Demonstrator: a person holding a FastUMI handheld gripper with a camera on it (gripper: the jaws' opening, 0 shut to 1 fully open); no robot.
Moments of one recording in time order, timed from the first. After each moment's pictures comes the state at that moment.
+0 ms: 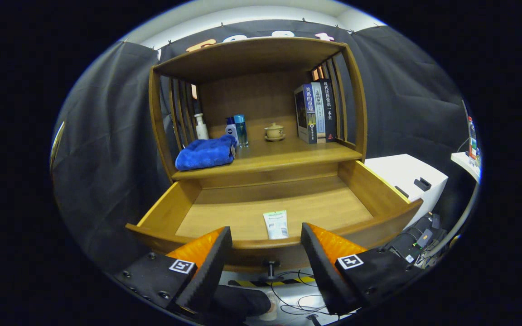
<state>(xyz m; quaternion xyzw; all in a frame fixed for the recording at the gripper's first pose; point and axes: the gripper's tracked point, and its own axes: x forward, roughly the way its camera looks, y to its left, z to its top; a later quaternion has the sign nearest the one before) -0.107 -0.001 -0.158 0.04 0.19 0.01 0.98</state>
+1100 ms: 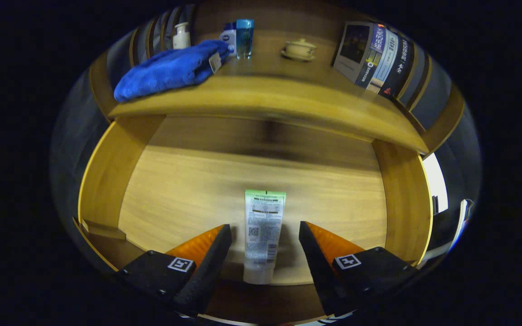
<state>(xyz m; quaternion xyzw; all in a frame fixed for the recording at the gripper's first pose) -0.008 -0.020 -0.272 -0.09 0.52 0.01 0.85</state>
